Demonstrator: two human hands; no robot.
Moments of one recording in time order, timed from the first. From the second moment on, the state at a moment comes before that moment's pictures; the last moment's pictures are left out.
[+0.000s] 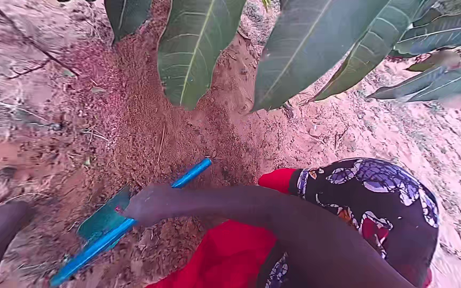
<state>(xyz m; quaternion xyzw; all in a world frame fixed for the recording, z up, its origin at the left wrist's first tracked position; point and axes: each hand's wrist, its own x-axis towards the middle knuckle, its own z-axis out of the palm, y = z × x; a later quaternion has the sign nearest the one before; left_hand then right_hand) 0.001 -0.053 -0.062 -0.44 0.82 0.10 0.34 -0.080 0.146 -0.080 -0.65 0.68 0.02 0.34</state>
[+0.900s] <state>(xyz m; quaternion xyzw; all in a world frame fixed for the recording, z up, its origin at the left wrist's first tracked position) 0.116 -0.073 -0.190 -0.36 0.90 0.14 0.22 -0.040 0.139 -0.076 -0.62 0.68 0.25 0.30</state>
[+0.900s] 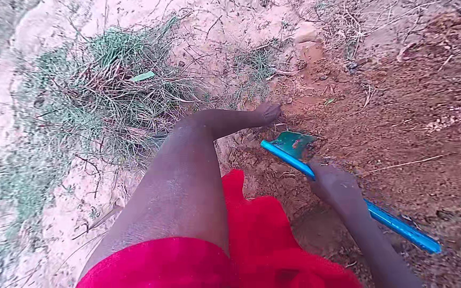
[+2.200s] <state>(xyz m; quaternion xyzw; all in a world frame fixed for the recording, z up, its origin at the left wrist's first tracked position) 0.140 -0.112 -0.171 -0.50 0.80 0.19 0.28 -0.066 0.136 -0.075 -0.62 0.68 0.21 0.33</state>
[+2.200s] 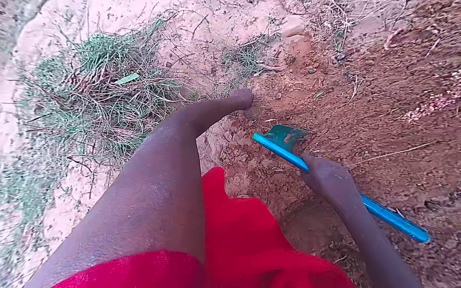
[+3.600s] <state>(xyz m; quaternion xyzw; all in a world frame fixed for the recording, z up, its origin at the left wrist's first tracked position) 0.092 -0.148 -0.164 -0.59 0.74 0.23 0.22 -0.106 0.144 -0.094 -0.59 0.70 0.17 0.37</state>
